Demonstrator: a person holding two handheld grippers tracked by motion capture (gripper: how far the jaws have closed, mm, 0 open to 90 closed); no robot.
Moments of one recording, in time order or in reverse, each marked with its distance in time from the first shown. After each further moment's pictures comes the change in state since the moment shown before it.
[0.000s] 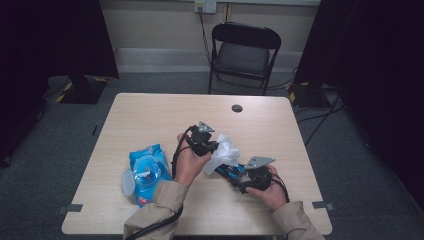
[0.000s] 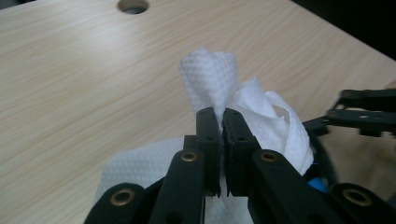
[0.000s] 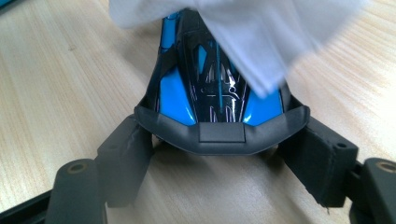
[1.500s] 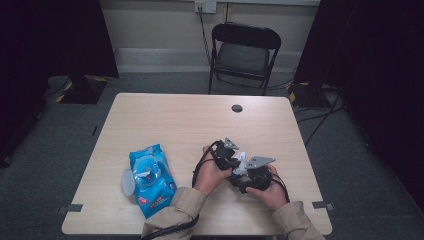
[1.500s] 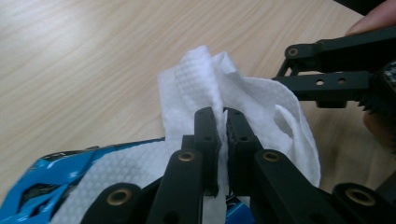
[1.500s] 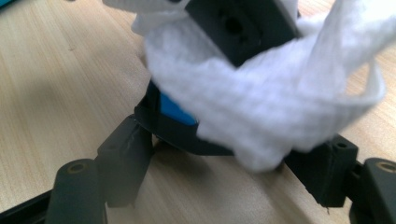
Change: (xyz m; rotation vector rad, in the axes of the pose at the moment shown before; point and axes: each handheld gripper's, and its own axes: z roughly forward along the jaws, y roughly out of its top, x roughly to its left) left arm -0.035 -0.020 0.059 0.095 -0.122 0.078; right arm 0.000 0.000 0.000 0.000 0.000 -0.004
